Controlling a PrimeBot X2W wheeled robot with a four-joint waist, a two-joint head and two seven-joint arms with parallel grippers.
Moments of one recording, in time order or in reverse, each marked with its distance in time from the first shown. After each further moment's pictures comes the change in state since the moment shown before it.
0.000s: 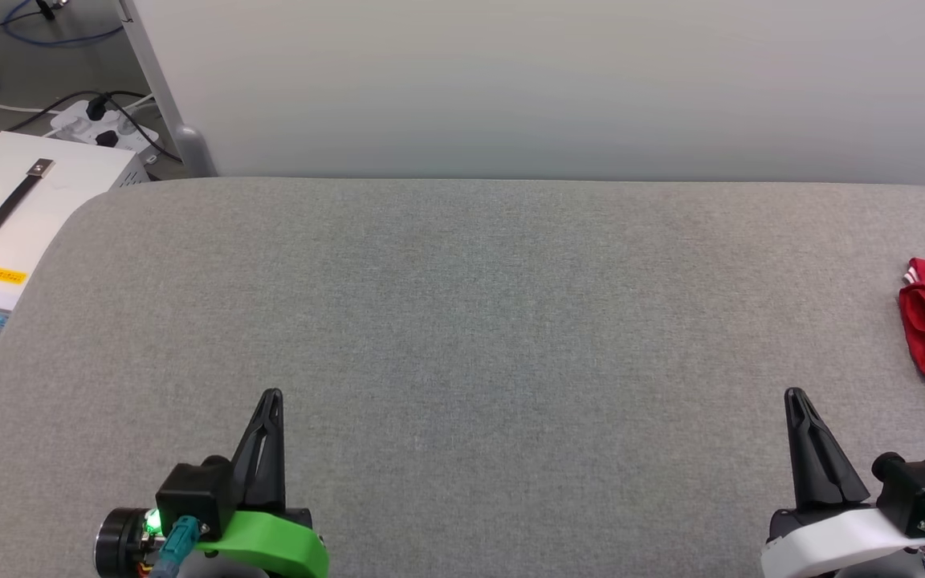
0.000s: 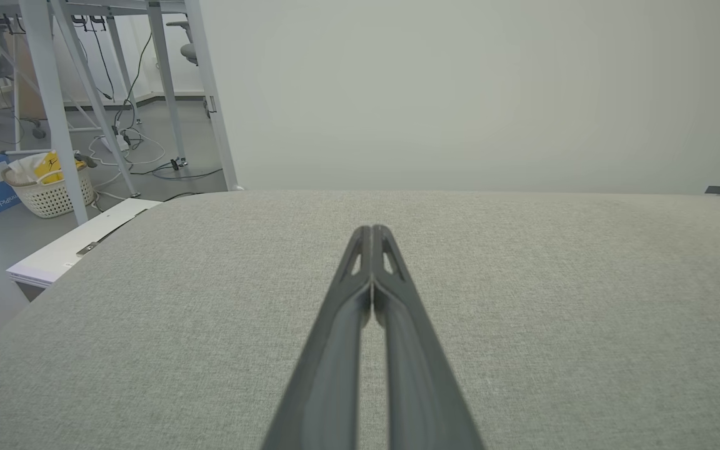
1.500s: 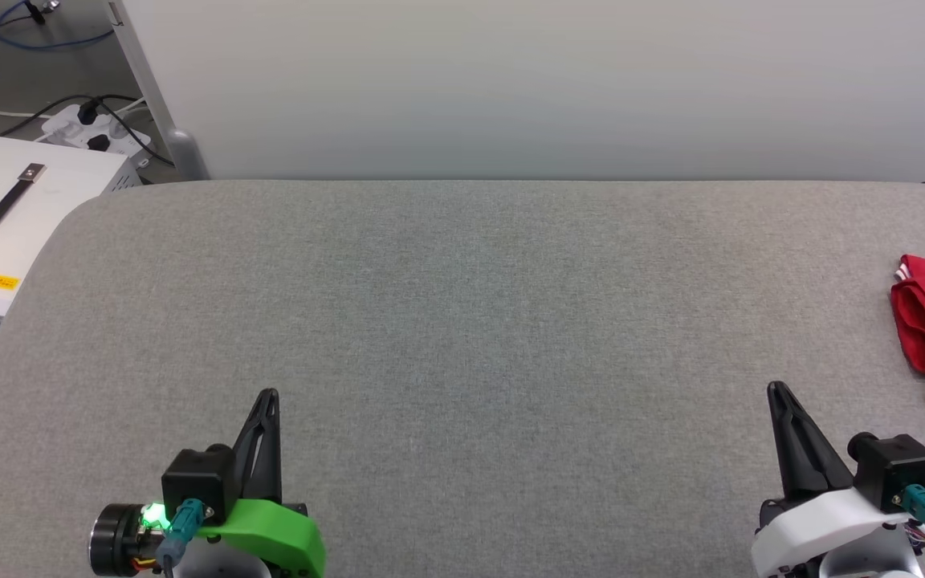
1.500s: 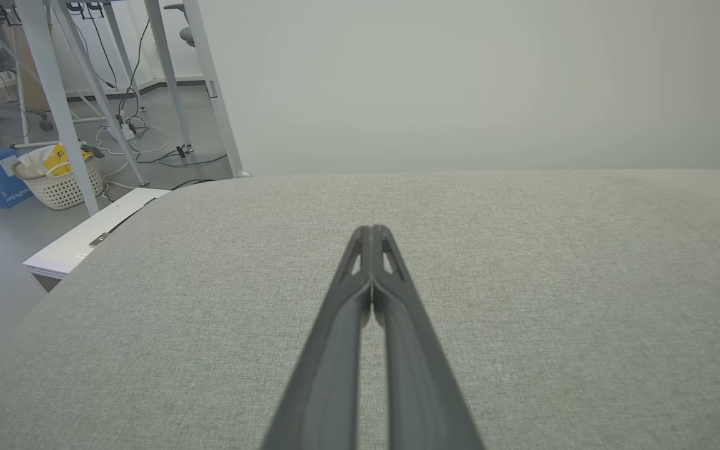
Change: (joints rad) left arm -0.005 0.000 0.008 -0.022 0.035 0.021 0.090; right arm -0.028 0.006 0.007 -0.009 -0.068 0.000 0.093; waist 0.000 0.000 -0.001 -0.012
